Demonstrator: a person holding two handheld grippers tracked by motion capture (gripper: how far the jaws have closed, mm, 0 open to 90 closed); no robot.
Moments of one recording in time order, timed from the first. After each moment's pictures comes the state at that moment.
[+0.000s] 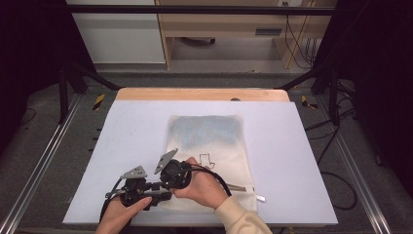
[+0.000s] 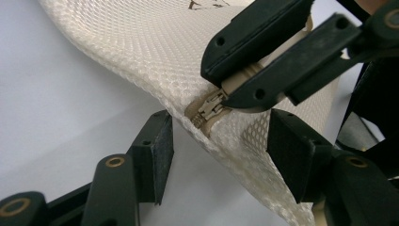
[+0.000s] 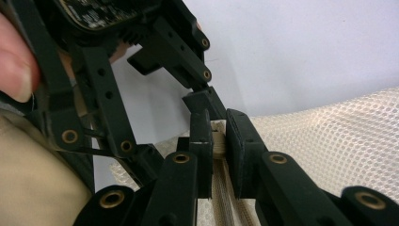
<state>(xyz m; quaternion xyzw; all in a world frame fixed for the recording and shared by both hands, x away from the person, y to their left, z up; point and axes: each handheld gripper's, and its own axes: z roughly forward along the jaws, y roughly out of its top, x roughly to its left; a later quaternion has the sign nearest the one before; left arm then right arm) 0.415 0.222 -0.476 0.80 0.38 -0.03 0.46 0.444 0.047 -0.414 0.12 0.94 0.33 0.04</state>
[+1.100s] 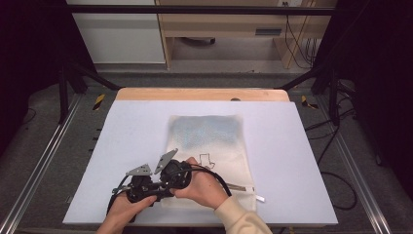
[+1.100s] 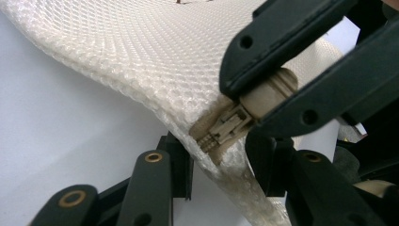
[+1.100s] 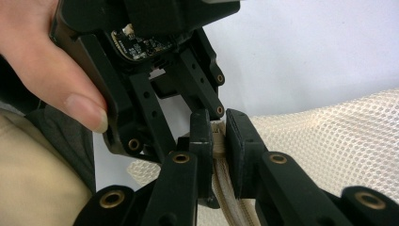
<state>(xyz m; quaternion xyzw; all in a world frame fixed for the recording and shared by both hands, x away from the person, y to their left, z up) 0.429 0.215 -0.488 0.81 0.35 -0.05 0.47 0.444 0.047 -0.413 0.12 0.94 0.33 0.04</state>
